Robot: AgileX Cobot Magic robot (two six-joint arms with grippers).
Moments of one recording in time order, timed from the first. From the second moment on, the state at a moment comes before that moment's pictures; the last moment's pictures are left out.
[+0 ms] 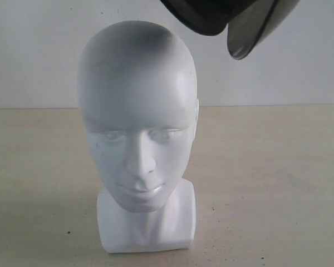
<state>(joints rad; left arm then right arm) -0.59 1.38 -1.07 0.46 -1.13 -1.77 -0.01 0.00 0.00 -0.01 0.37 0.05</state>
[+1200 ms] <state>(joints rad) -0.44 1.38 -0.86 0.52 -1.19 -1.82 -0.01 0.00 0.00 -0.01 0.37 0.05</state>
